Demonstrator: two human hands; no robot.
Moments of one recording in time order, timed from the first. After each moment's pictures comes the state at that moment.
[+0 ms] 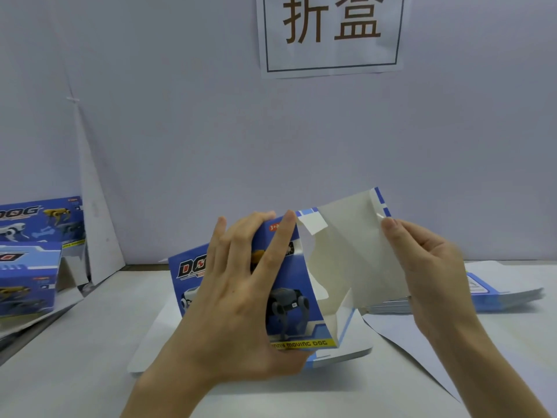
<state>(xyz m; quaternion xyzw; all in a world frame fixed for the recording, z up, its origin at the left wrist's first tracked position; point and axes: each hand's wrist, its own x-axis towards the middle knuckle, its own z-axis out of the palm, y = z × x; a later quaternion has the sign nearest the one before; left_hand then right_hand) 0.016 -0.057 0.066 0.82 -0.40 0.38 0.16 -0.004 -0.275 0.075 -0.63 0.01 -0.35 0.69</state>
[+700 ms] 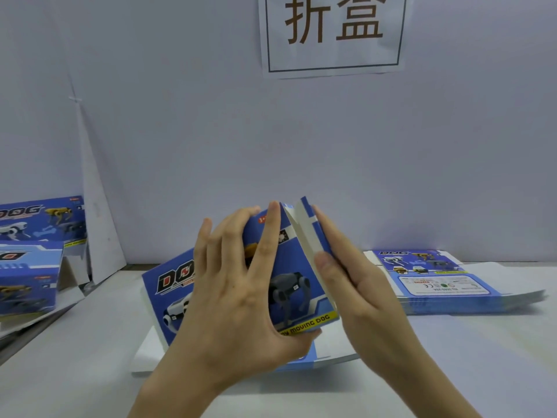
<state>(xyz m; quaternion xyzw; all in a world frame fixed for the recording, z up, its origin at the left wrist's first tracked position) 0.015 -0.064 0.066 0.85 -0.31 0.41 0.13 -0.017 -0.220 0.062 -0.73 -0.23 -0.28 0.59</state>
